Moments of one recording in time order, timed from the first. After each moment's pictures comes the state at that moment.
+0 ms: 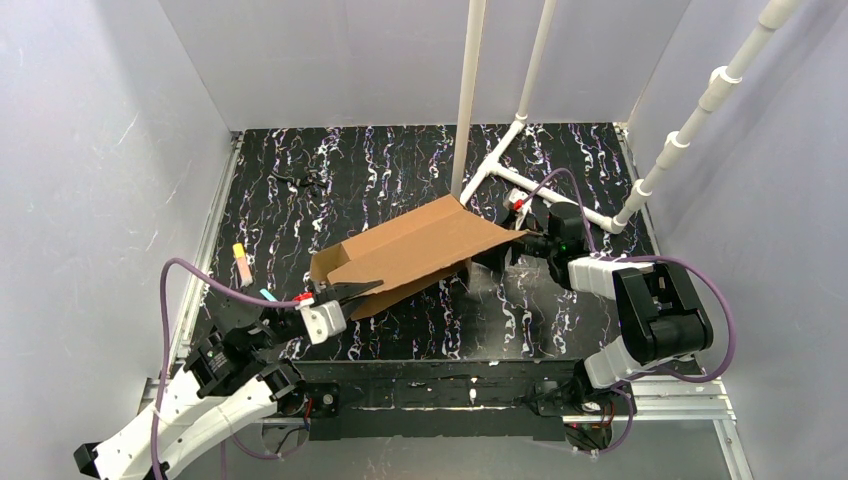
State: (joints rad) left arm -0.87 0.37 0.65 -0.22 0.34 0.48; right arm 0.25 1.52 0.57 0.58 -0.94 -0.11
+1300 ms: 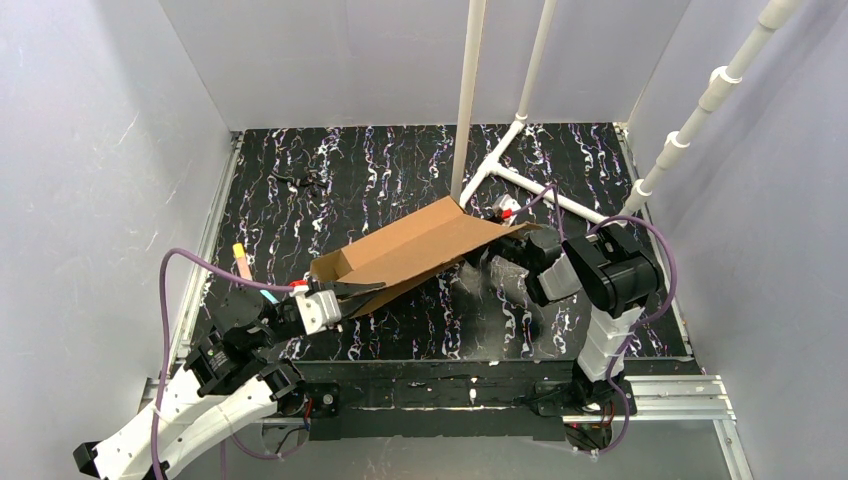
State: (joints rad) left arm -0.87 0.38 0.66 -0.21 0.37 0.33; right arm 0.40 1.87 0.49 1.40 -0.66 0.13
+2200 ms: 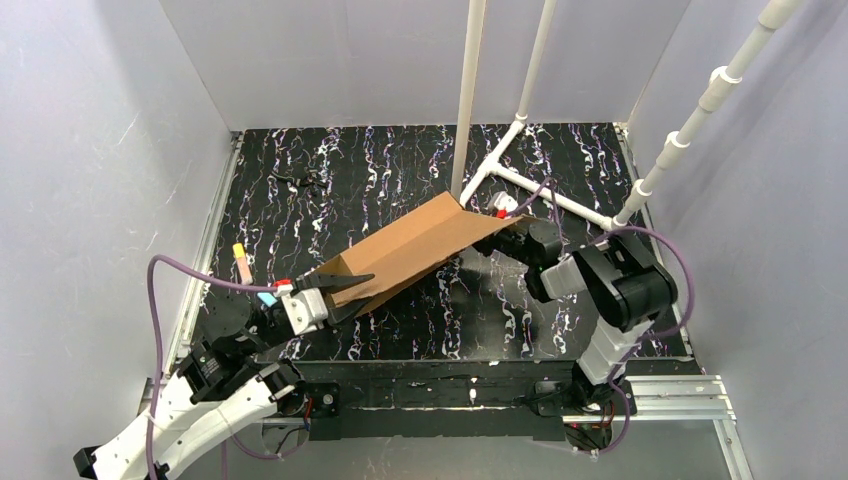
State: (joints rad) left arm -0.87 0.33 0.66 -0.20 0.30 0.27; right arm 0.43 1.80 0.51 1.33 -0.63 -0.01
